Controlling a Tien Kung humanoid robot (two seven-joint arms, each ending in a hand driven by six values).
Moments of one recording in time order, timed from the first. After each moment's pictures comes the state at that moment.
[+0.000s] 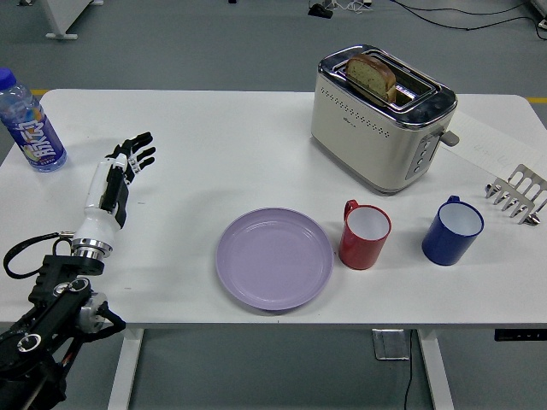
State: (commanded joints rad) left arm -0.31 0.14 -1.29 -1.08 1.04 0.14 -0.39; right arm 0.06 -0.11 0.64 0.18 -0.48 -0.07 0.02
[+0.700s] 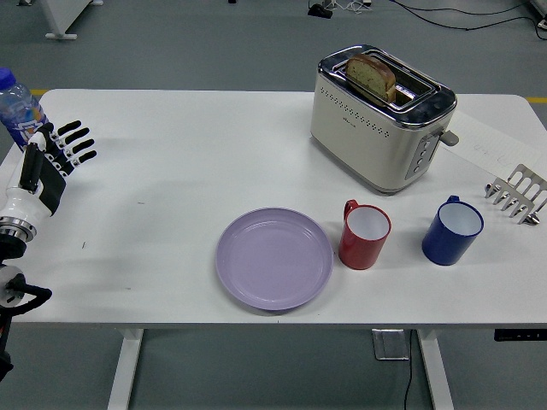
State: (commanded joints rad) left arm -0.32 0.21 -1.60 -1.03 0.91 -0.15 -0.10; right arm 0.05 -0.10 0.65 0.18 -0.49 -0.08 0.02
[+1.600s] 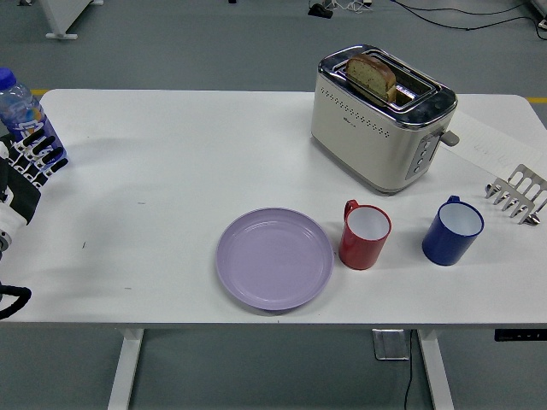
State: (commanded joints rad) left arm -0.30 0.23 -1.66 -1.01 0.78 -0.14 -0.05; right arm 0.06 -0.10 0.66 0.18 -0.50 -0.08 0.02
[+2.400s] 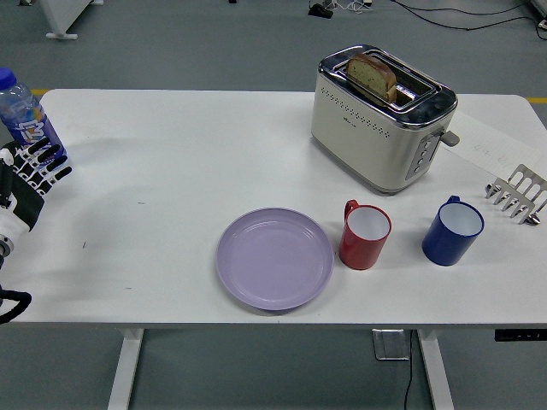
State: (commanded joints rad) left arm -0.29 0.22 -1.66 -1.00 0.79 -0.15 -0.03; right arm 0.06 -0.10 0.66 0.18 -0.51 -0.08 0.01
